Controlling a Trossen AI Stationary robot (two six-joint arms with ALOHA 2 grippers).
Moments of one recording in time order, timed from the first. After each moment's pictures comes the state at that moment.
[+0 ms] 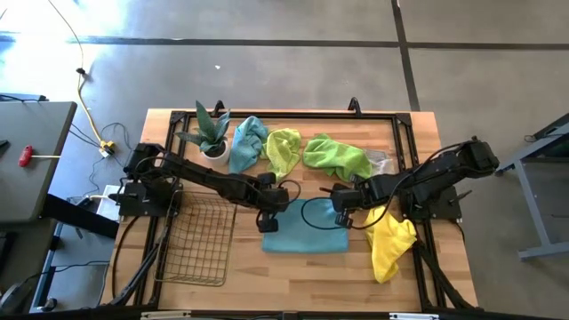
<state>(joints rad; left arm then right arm) -0.04 1.80 1.22 -0.57 -0.23 -0.14 0.20 1.44 0.75 -0.55 0.23 0.49</state>
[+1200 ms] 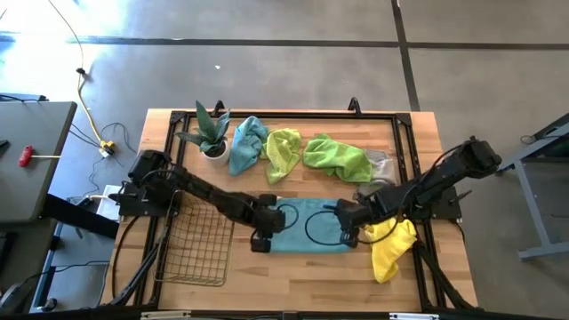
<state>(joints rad) -0.17 1.86 1.12 -0.39 -0.13 -0.14 0.40 1.42 0.75 -0.53 0.14 0.76</state>
